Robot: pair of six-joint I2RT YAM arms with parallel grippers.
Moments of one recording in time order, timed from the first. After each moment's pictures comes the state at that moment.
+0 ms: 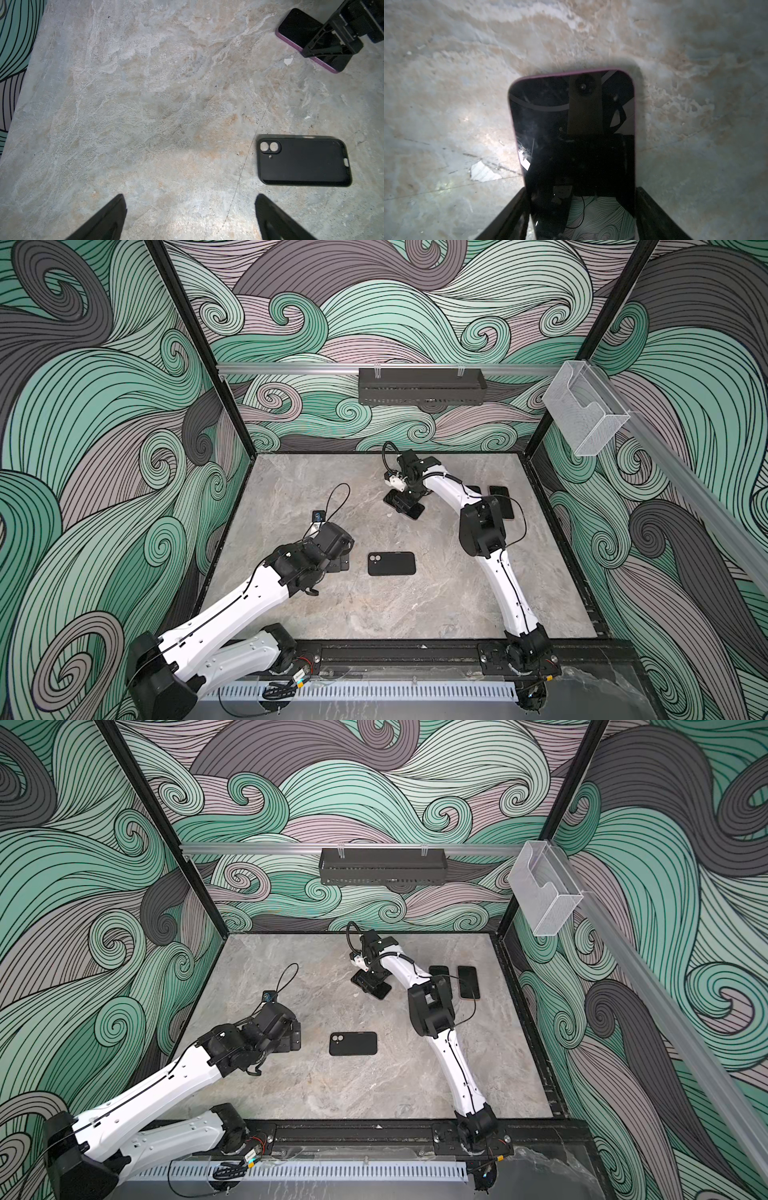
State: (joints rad) left arm -0.73 1.00 0.85 -0.92 -0.47 -0.65; right arm 0.48 2.58 2.34 -1.08 -0.07 -0.41
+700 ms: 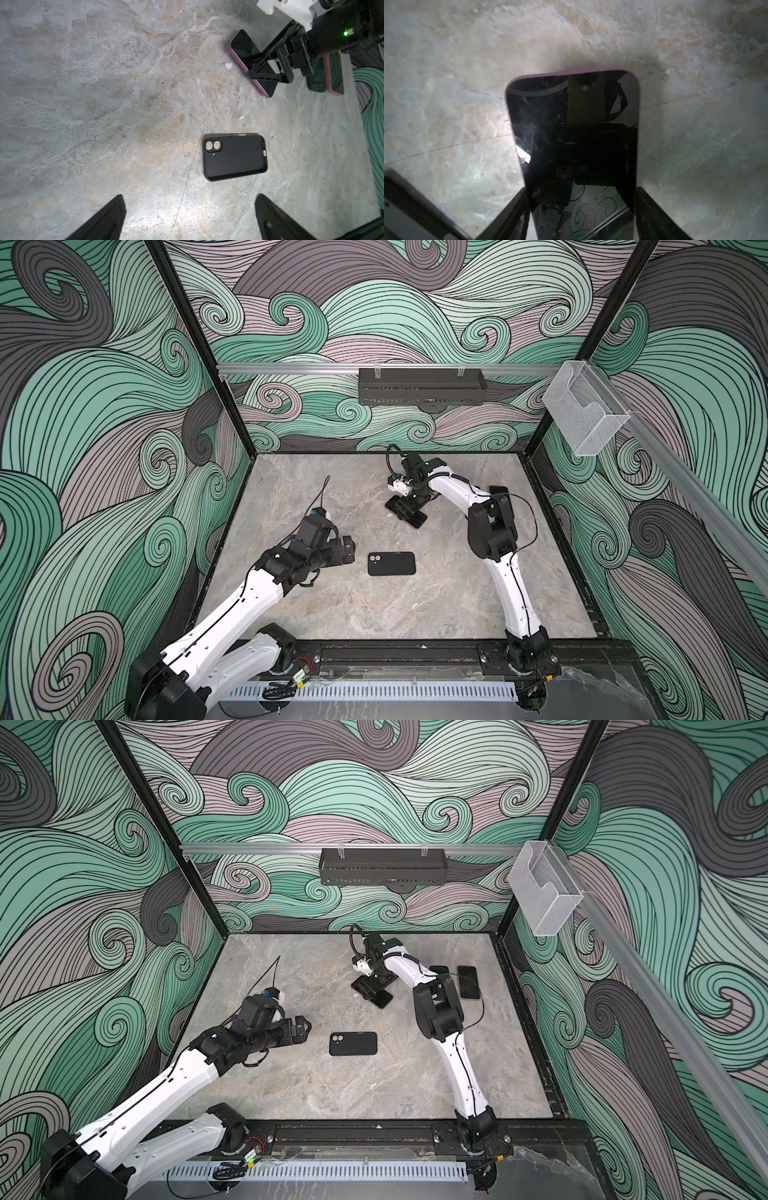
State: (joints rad) left arm -0.49 0.96 0.75 -0.63 0.01 -0.59; right arm 0.49 2.40 2.10 -1.07 -0.19 -0.36
